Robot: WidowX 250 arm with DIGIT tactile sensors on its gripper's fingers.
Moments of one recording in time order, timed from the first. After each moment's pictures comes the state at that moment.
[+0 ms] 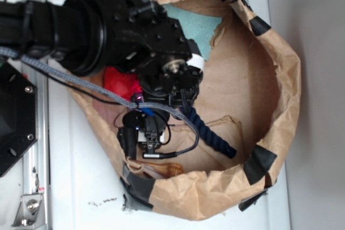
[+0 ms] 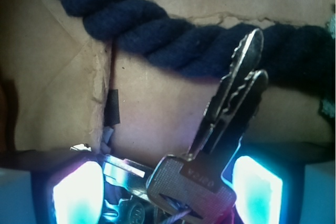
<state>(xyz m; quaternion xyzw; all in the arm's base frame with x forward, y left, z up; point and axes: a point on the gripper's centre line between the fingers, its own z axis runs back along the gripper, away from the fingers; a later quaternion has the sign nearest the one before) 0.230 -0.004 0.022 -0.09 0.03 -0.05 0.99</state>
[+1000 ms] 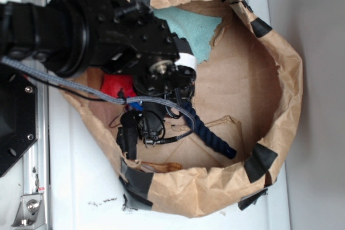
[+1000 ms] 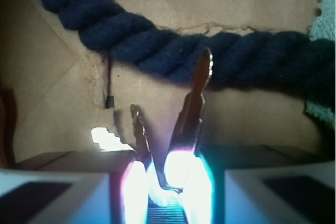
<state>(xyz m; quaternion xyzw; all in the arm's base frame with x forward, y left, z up) 0.229 -0.003 0.023 -0.08 0.00 -0.04 1.00</state>
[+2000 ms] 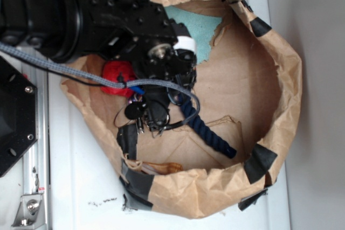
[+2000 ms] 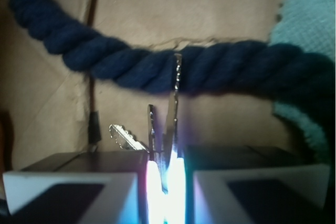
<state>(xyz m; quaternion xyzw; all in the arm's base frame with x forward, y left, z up) 0.236 0.012 0.033 -0.08 -0.01 0.01 1.00</state>
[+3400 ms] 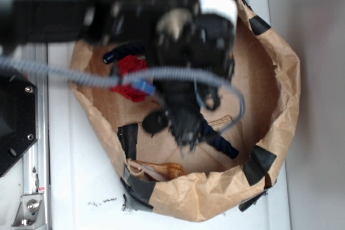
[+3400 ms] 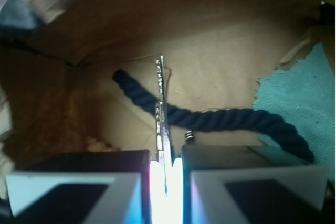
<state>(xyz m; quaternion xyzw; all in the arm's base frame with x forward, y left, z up) 0.257 -0.024 0.128 -0.10 -0.07 0.02 0.99</state>
